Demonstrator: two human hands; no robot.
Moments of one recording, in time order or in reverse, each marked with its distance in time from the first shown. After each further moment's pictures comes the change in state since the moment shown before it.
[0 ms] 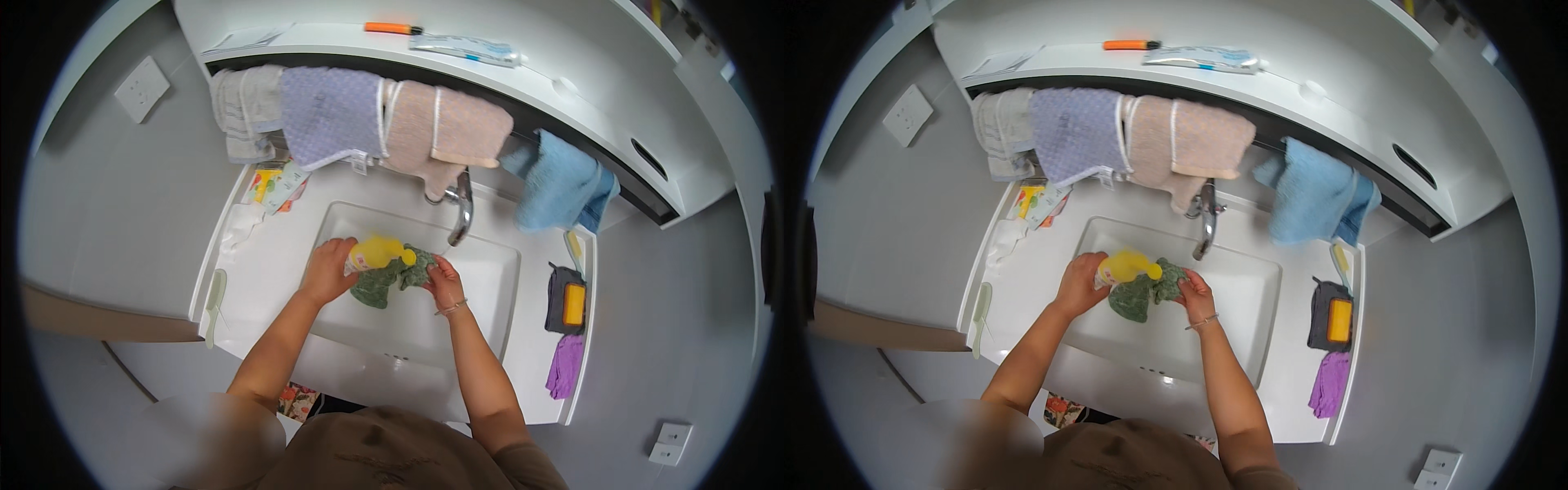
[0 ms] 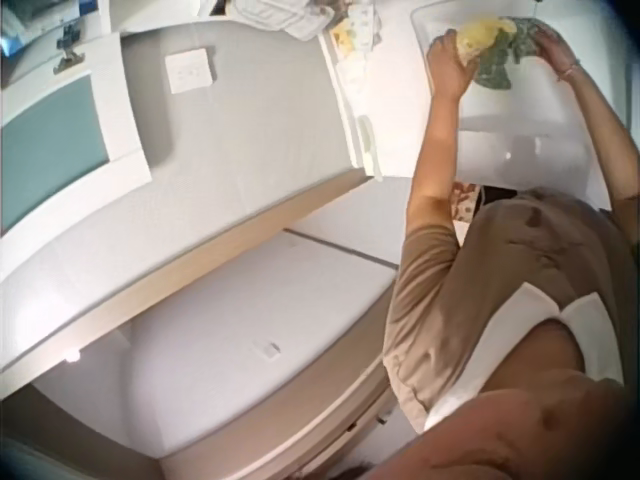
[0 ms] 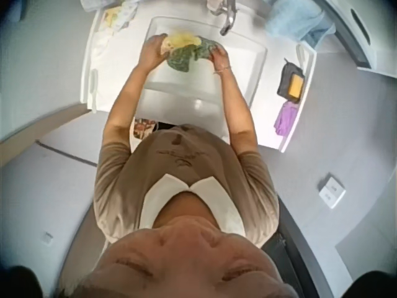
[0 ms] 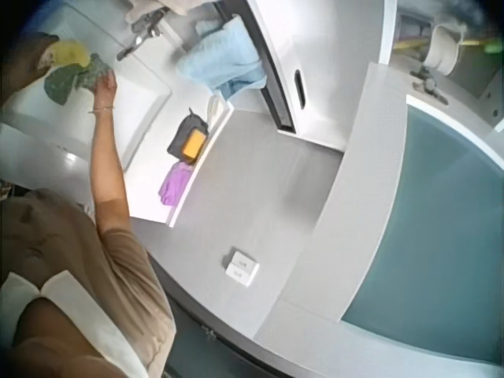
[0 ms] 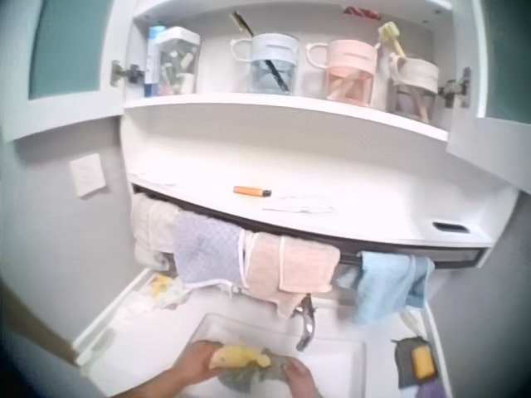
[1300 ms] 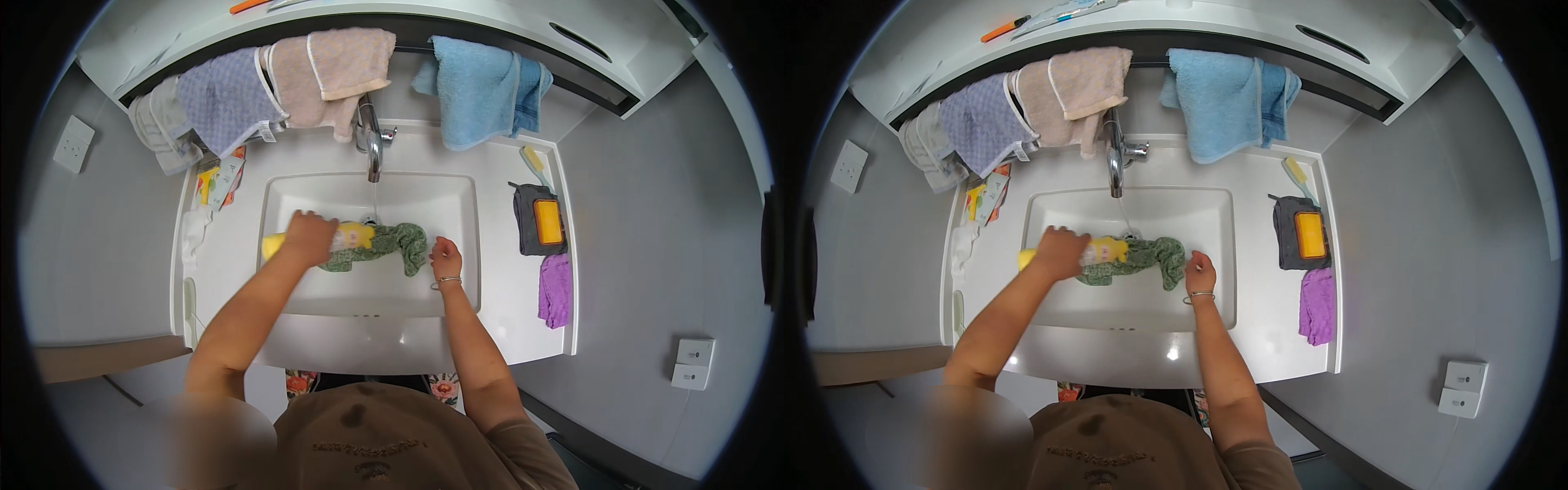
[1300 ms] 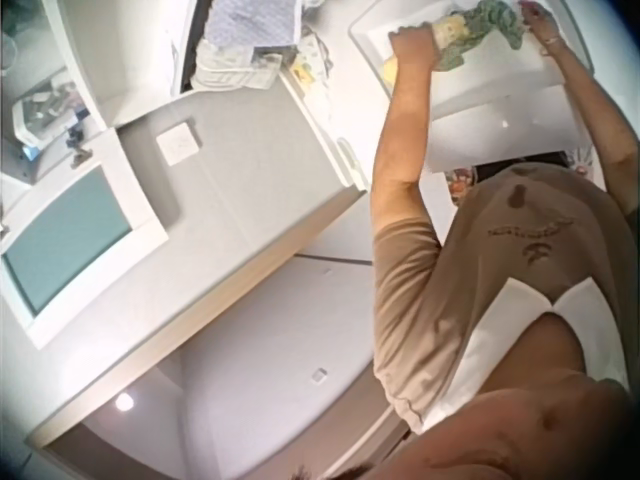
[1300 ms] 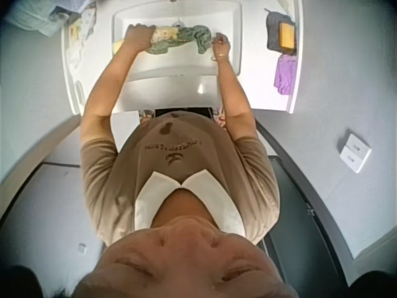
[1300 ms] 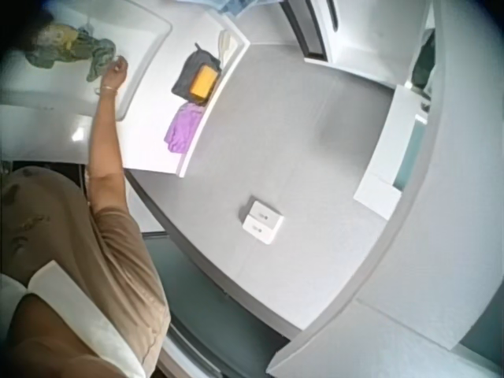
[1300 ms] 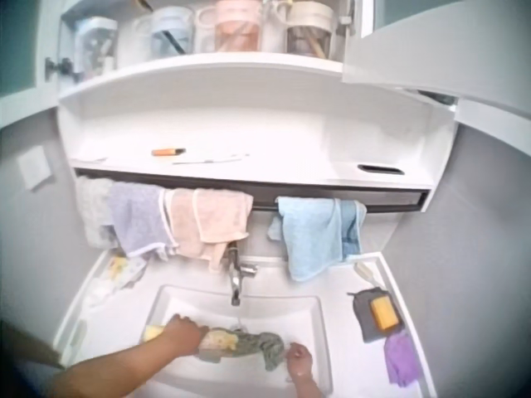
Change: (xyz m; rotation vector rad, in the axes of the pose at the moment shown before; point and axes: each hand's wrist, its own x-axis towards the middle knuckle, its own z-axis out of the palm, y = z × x) left_hand 0.037 0.080 0.030 0.702 -0.770 0.101; right_hand -0.050 0.089 -0.111 -0.146 0.609 -0.148
